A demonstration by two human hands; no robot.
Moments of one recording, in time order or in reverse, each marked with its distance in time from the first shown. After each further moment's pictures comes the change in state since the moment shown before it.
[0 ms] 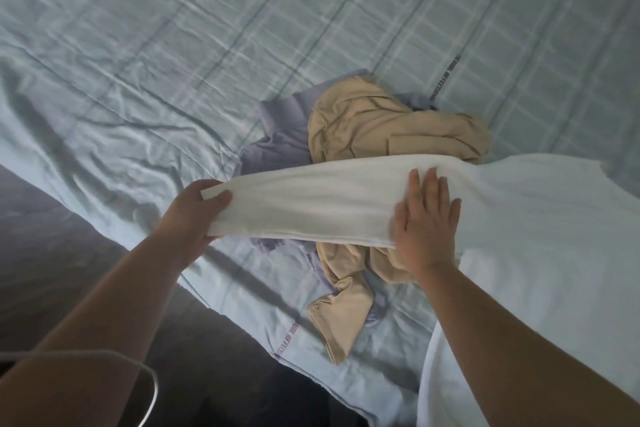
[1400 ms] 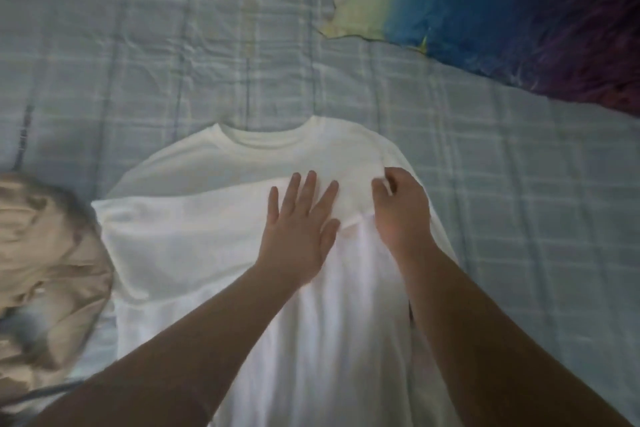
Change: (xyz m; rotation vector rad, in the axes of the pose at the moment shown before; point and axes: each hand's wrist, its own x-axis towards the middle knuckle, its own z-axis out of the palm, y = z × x) left_hand -0.189 -0.203 0.666 1.686 -0.535 1.201; right_hand -0.091 0.508 -0.095 0.784 0.362 0.781
